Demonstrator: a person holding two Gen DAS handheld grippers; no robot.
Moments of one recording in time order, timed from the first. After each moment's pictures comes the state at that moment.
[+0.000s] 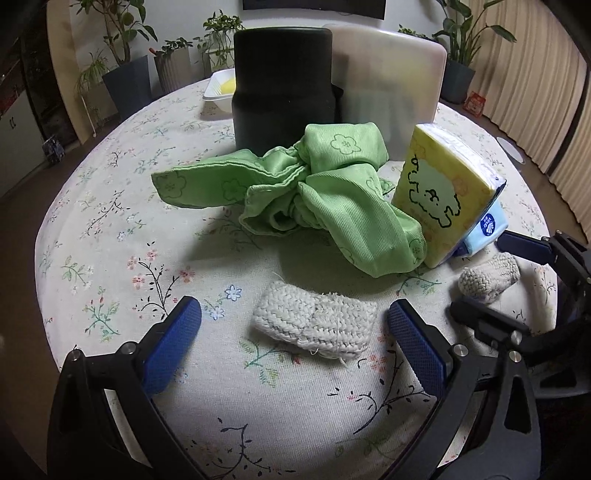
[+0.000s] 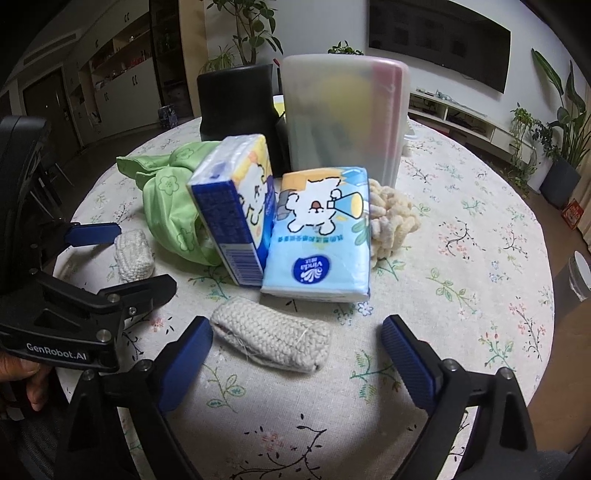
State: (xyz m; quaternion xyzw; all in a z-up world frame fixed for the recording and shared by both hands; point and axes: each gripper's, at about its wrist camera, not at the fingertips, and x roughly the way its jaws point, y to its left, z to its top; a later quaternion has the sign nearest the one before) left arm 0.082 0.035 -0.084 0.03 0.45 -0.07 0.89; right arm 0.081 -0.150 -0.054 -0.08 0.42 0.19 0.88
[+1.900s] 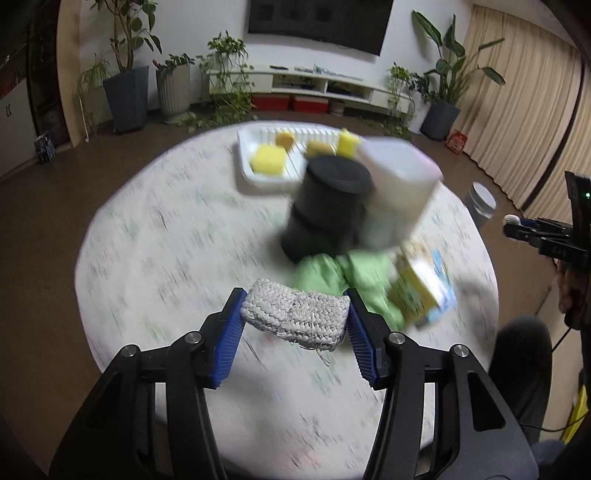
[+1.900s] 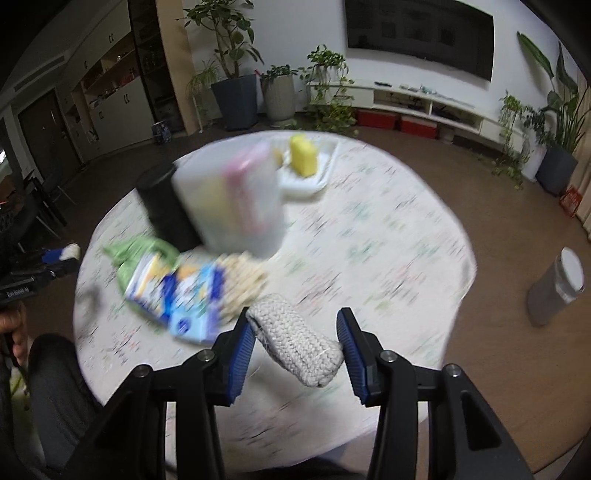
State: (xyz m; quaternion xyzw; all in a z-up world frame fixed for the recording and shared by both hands) left arm 0.098 0.116 0.025 -0.03 0.41 -0.10 0.90; right arm 0.140 -0.277 0.049 -0.05 0.43 0.19 0.88
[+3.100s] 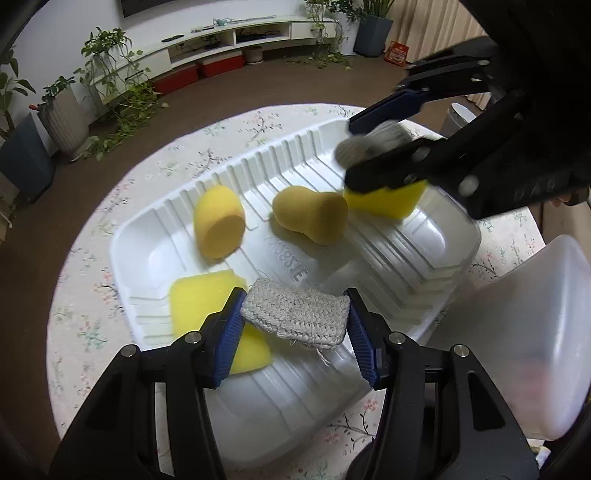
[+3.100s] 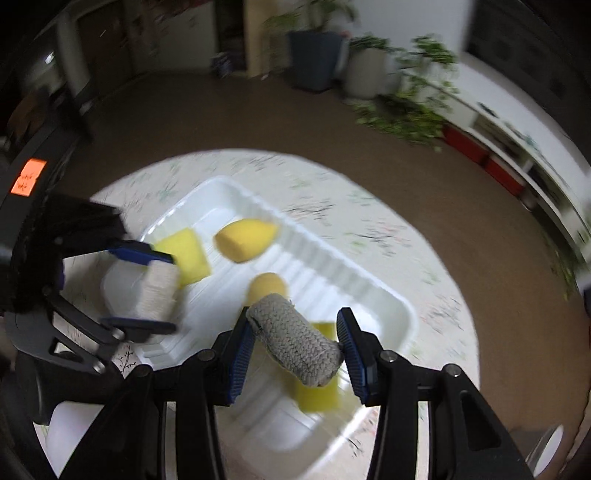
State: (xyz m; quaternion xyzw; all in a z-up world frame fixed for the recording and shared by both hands) left arm 0.399 0.032 -0.045 0.13 0.49 -0.25 0.82; right arm 0.467 -0.100 0.020 -0.22 0.48 0.32 0.78
